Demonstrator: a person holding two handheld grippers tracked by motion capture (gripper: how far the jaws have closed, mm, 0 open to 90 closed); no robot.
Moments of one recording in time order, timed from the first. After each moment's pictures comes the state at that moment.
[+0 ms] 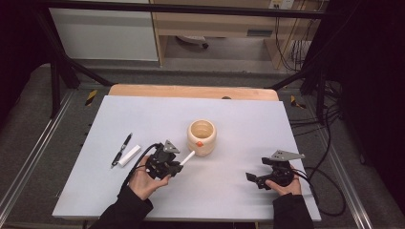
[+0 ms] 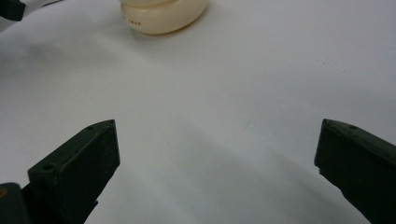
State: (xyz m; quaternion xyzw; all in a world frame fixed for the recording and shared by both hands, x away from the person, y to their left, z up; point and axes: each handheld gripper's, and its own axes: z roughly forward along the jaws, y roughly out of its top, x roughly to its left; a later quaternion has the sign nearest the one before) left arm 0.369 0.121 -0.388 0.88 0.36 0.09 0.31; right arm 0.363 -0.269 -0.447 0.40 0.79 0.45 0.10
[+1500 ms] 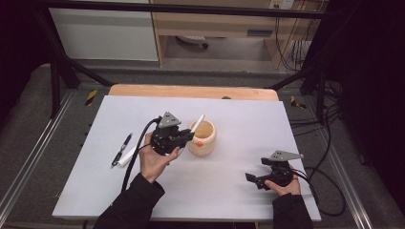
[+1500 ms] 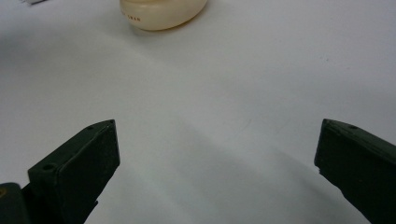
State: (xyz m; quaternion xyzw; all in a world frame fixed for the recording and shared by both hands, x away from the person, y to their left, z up) left arm 0.402 0.105 -0.328 0.80 0.36 0.15 0.47; right arm 0.364 -0.267 -0.449 0.40 0.79 0.45 0.10
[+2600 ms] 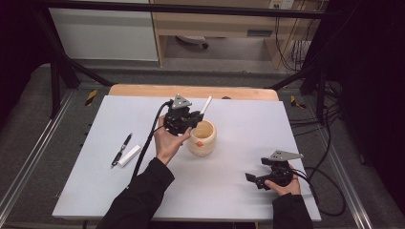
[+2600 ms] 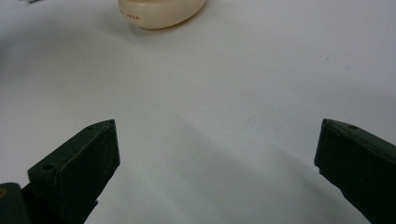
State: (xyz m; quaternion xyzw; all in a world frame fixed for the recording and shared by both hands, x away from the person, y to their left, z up) left arm 0.455 0.076 -0.324 0.77 0.37 0.17 0.49; right arm 0.365 -0.267 -0.450 0.40 0.79 0.44 0.10
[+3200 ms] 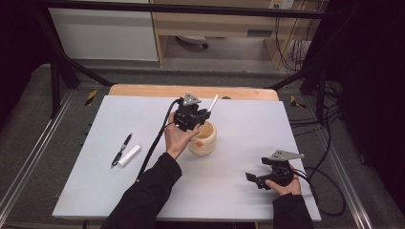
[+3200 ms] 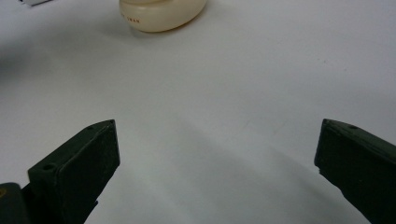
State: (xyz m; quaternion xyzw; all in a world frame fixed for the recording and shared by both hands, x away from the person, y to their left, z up) left arm 0.479 0.053 -0.340 0.78 0.37 0.17 0.48; right arm 0.365 -0.268 -0.448 0.40 0.79 0.45 0.10
